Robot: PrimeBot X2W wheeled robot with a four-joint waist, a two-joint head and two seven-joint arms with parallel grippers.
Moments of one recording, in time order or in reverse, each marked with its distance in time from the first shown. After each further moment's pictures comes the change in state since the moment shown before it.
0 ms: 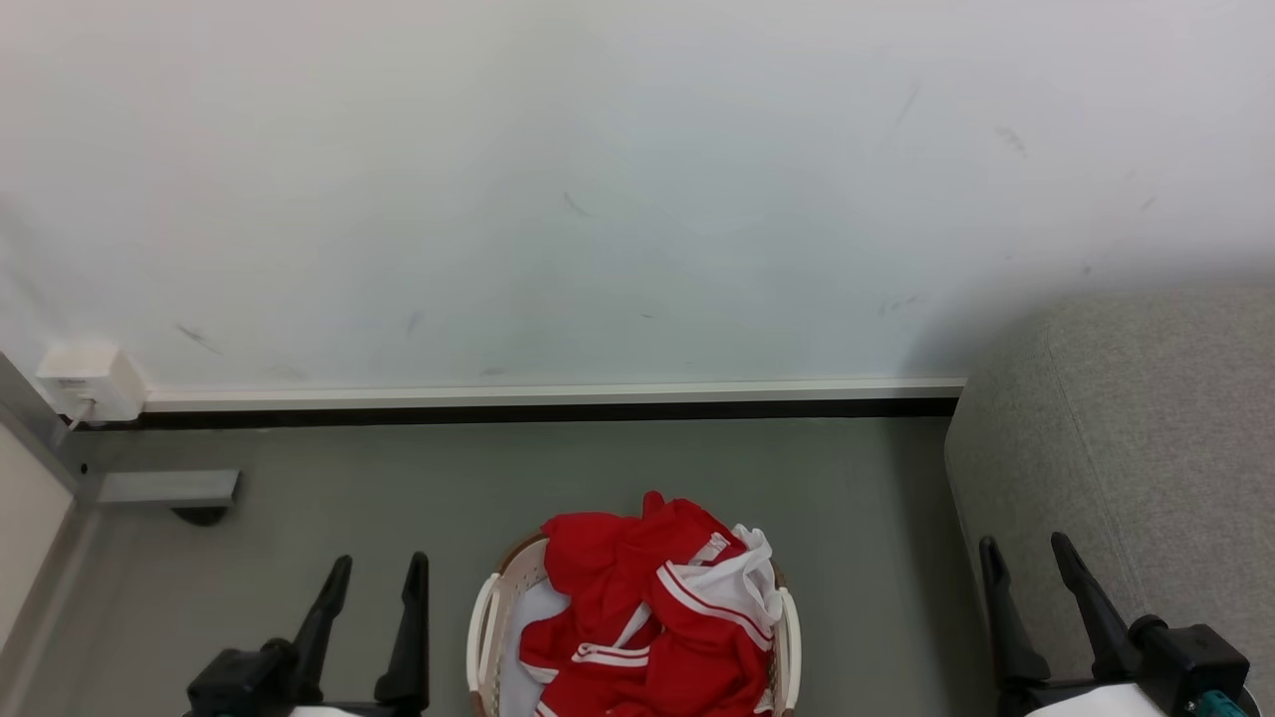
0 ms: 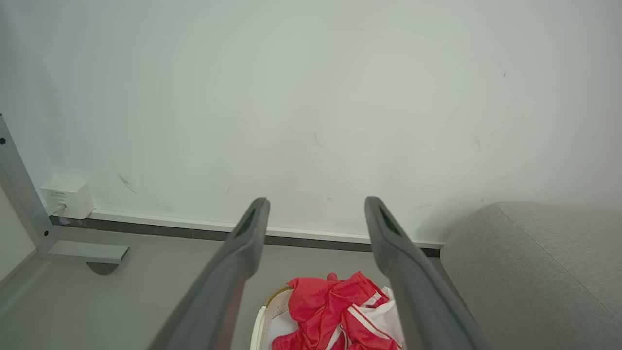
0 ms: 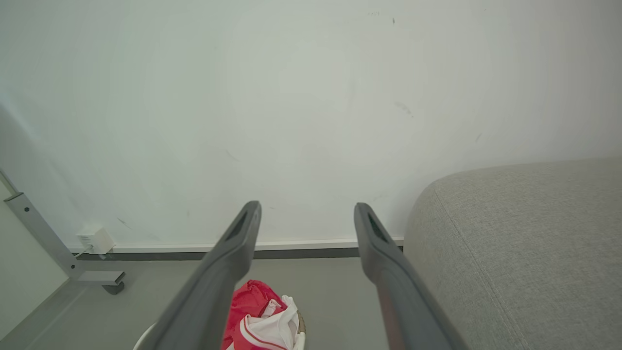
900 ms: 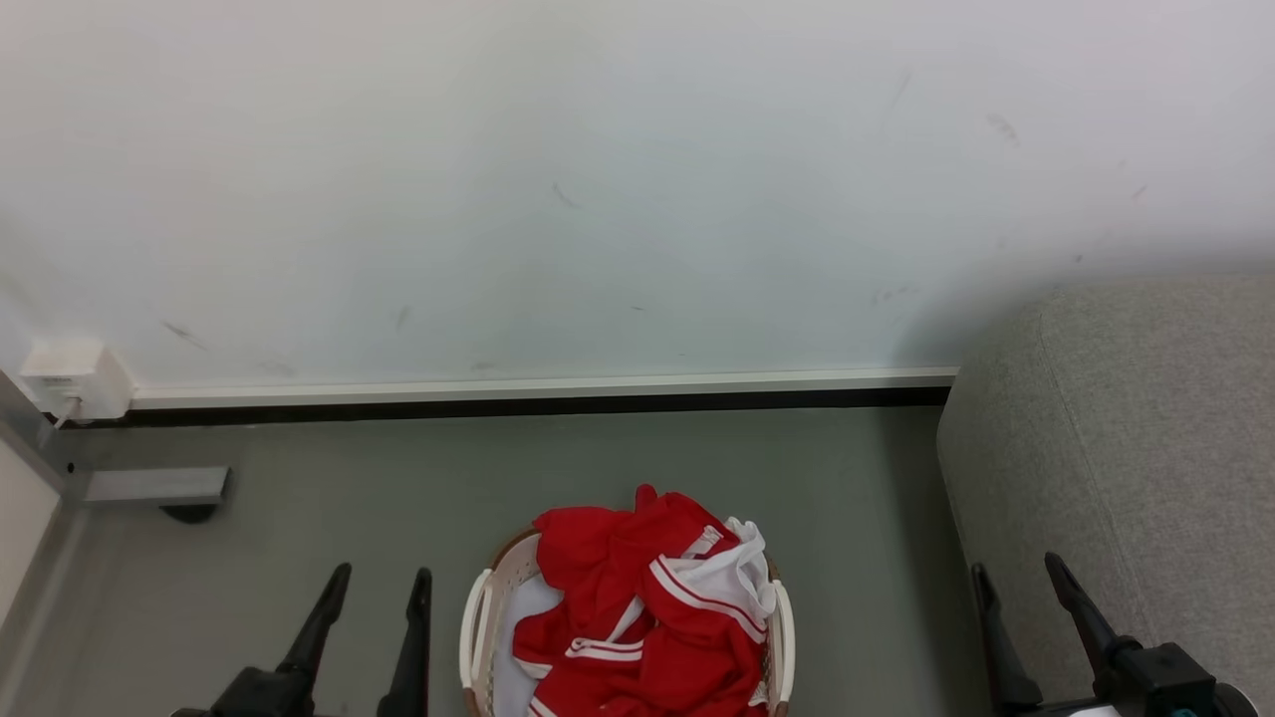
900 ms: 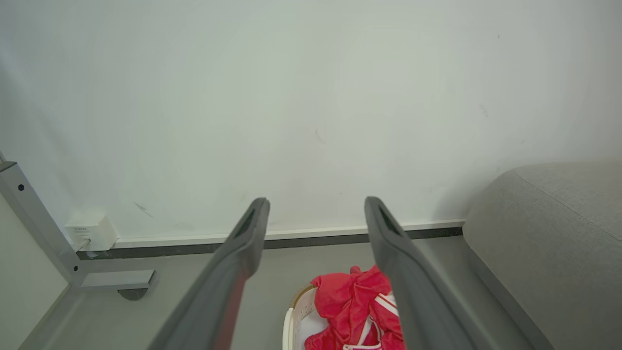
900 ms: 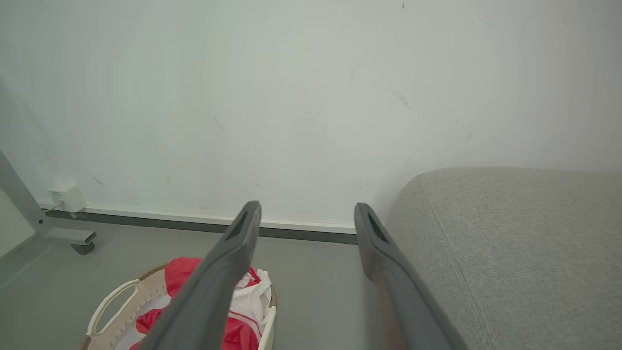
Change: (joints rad) left arm 0.022 -0.013 0.040 0.012 0.197 -0.012 -0.056; right arm 0.001 -0.004 -0.010 0.074 -0.151 0.000 -0.052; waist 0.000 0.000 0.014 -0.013
